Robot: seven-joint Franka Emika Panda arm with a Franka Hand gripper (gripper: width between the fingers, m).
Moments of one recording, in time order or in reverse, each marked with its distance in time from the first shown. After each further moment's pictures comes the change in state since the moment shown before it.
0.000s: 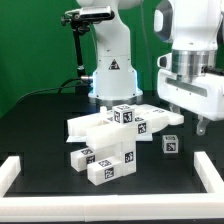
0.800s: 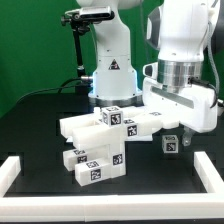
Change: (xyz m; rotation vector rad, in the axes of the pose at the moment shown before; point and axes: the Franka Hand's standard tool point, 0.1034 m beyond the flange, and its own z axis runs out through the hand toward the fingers) arm 0.027 0.002 0.013 -0.015 0.017 -0.065
